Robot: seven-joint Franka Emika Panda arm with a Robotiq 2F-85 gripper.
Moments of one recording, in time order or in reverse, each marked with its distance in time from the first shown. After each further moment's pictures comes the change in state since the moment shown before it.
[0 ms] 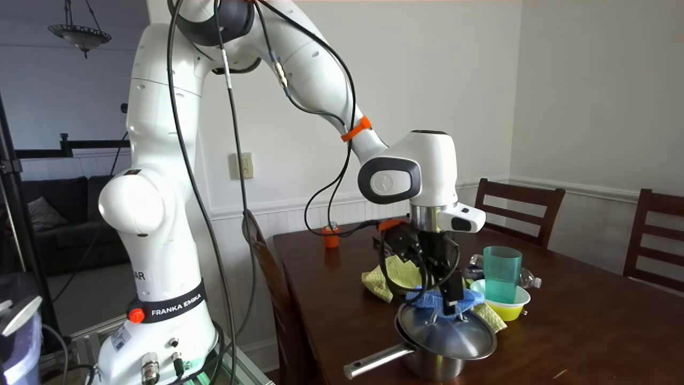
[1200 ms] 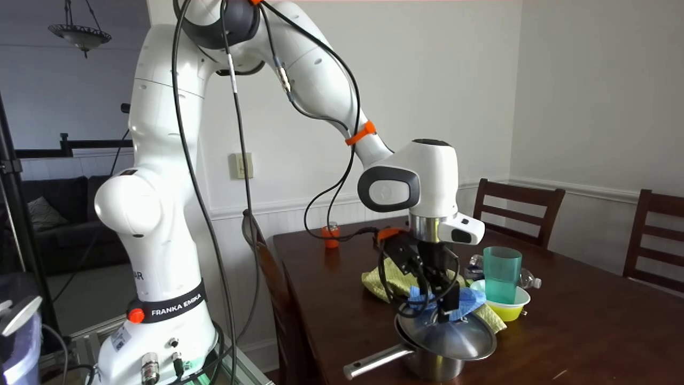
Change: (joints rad) arm -0.061 0.028 0.057 0.000 0.071 0.001 -0.103
